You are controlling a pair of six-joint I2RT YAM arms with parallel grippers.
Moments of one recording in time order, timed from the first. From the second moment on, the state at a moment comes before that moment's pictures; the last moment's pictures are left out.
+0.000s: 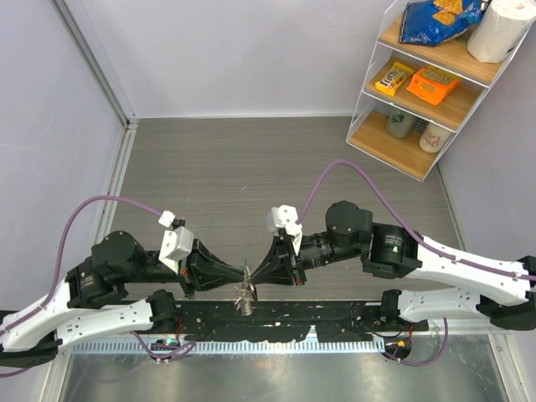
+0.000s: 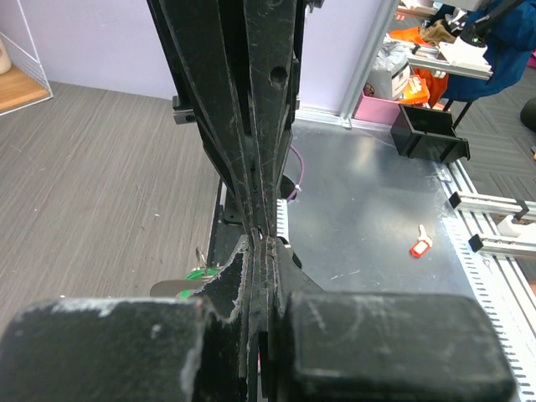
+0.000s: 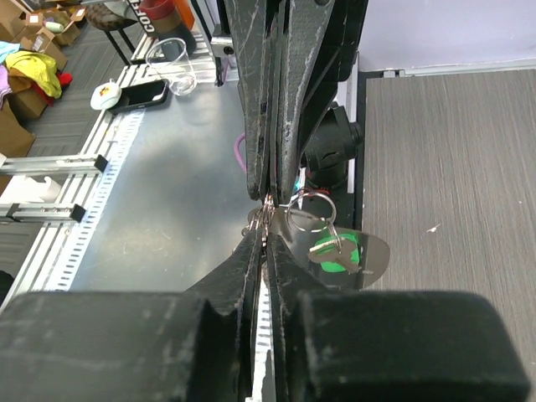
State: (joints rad) left arm -1.19 0.51 0.93 -0.40 0.37 -0.18; right arm 1.29 1.04 1.16 -0.28 -0.46 0.13
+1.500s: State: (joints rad) left arm -1.19 0.48 0.93 -0.37 0.35 -0.18; right arm 1.30 1.07 1.16 -0.19 -0.44 0.13
